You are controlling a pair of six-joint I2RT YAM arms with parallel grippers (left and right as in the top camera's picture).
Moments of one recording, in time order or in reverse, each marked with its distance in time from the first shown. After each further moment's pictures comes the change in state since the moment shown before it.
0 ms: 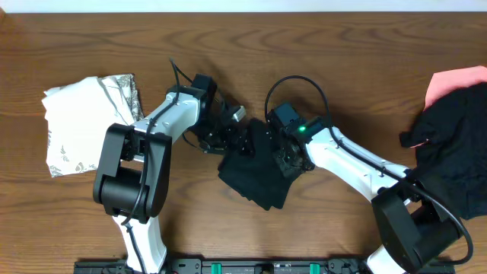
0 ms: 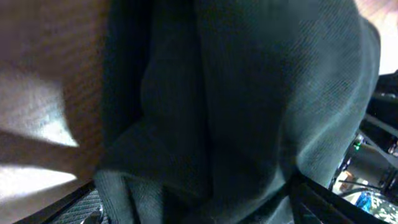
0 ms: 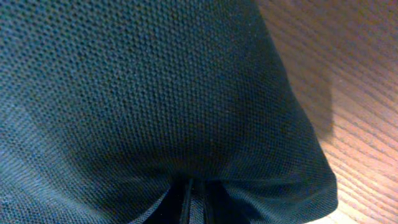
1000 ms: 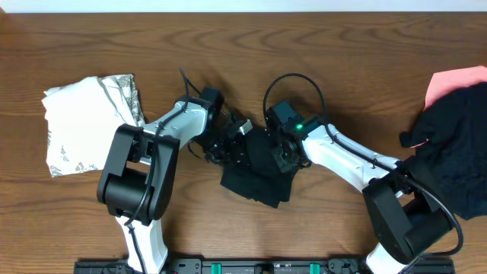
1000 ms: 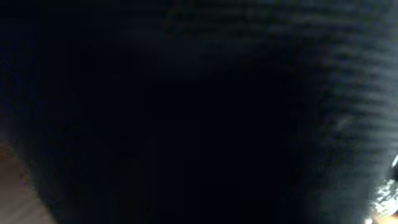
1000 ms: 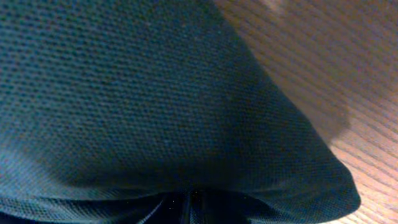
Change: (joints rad) left arm -0.051 -0.002 -0.089 0.042 0.040 0.010; right arm -0.009 0.058 0.009 0.066 0.003 0.000
